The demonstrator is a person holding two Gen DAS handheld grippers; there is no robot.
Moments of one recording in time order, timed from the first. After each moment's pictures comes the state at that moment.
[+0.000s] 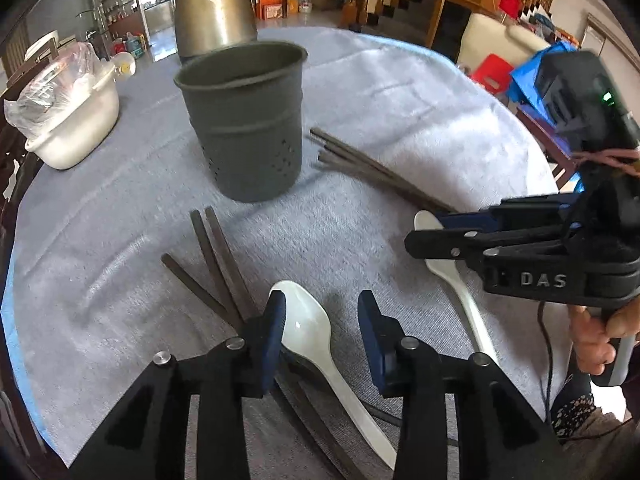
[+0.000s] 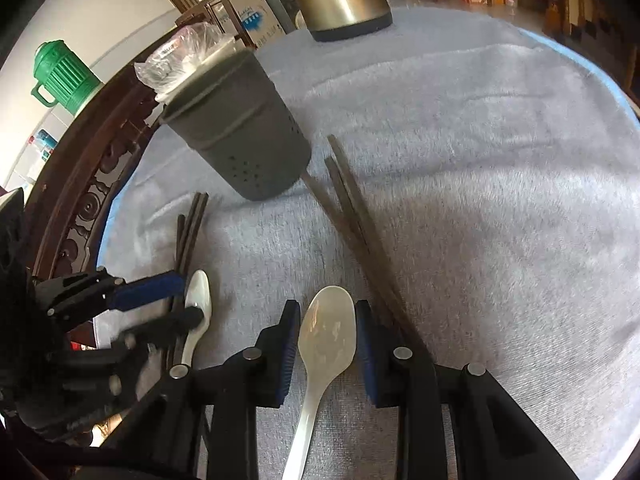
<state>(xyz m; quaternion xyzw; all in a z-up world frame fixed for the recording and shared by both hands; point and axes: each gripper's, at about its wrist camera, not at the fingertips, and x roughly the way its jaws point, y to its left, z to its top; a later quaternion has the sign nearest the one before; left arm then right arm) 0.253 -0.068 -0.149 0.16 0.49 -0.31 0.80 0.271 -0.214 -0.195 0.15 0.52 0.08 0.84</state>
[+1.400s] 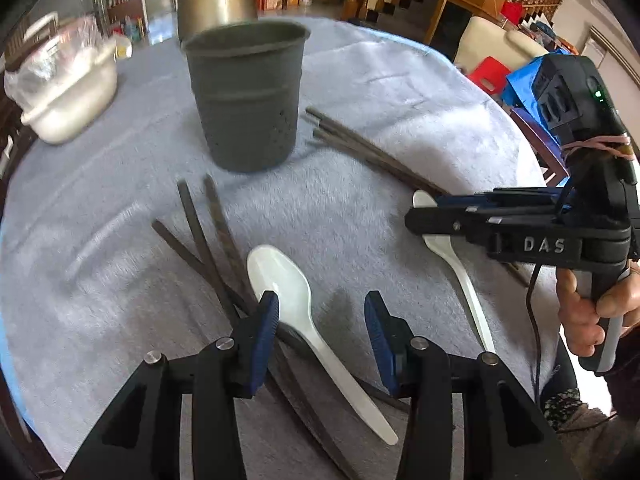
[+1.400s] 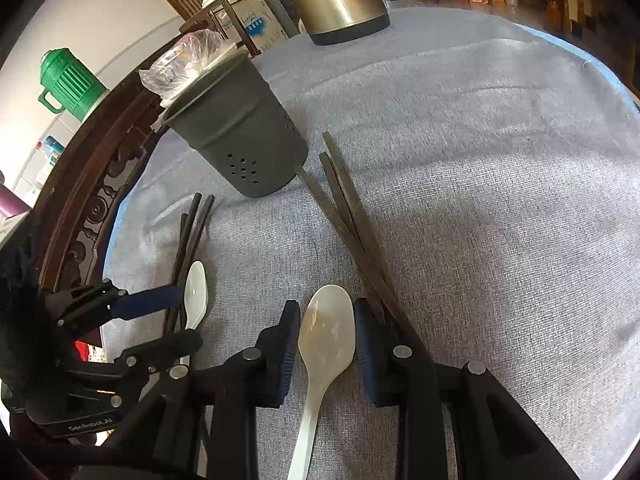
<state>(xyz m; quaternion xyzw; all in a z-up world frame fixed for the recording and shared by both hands) 0.247 -0.062 -0.159 0.13 0.51 -0.32 0.78 0.262 -0.223 -0.199 0.17 0.51 0.09 0.84</state>
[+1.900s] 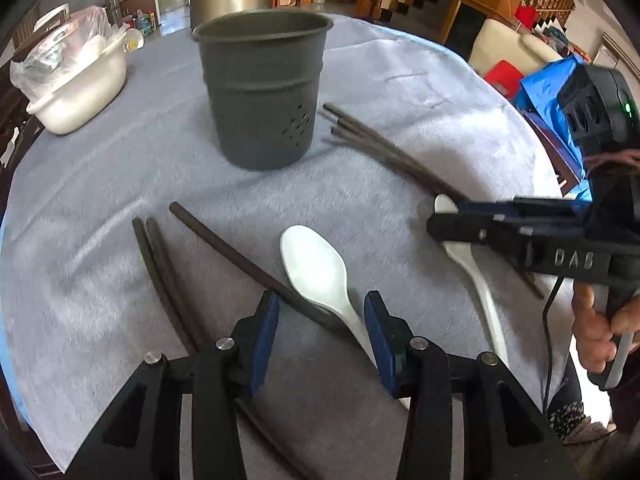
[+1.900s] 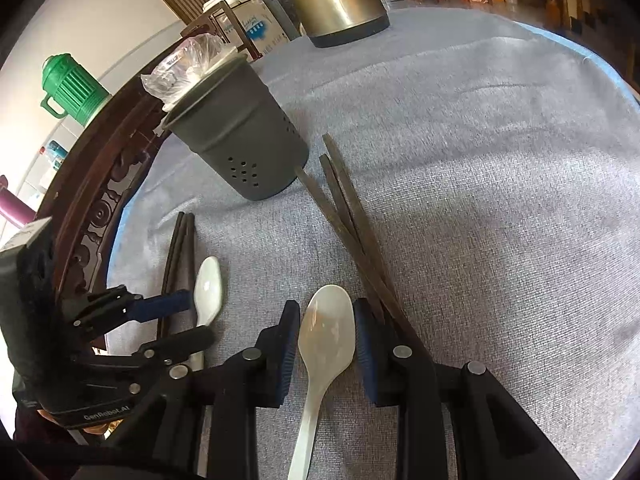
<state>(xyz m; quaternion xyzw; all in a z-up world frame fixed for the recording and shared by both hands) 0.260 -0.072 -0.166 0.12 0.51 -0.30 0.79 0.260 -0.225 -0.198 0.18 0.51 0.10 0.84</state>
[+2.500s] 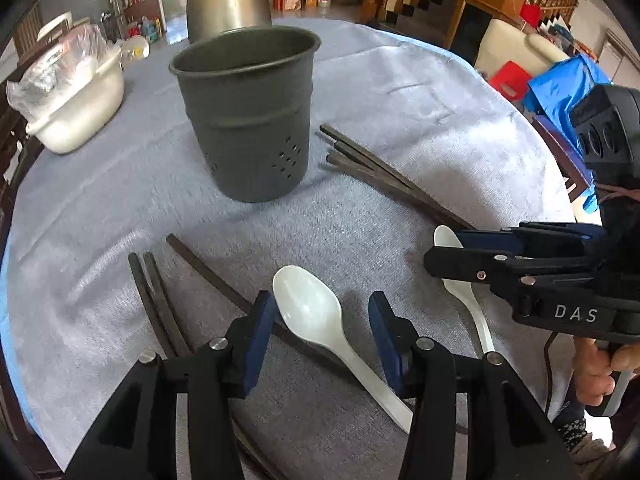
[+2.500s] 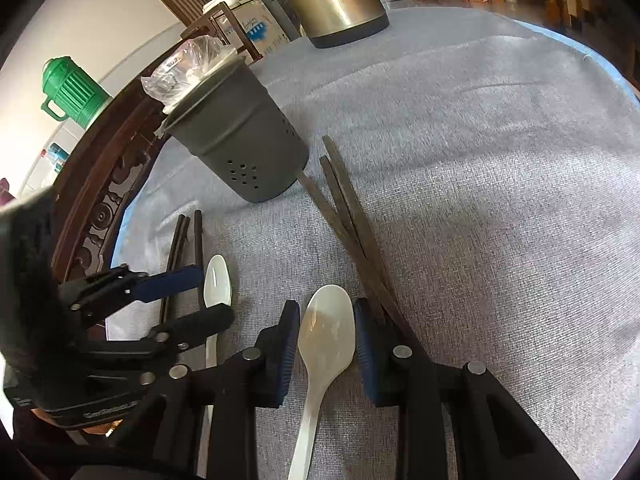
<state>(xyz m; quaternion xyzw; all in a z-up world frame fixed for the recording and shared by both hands) 0.274 -0.099 -0.164 0.13 0.51 -0.29 0.80 0.260 -0.227 -0.199 0.18 0.50 0.10 0.84</state>
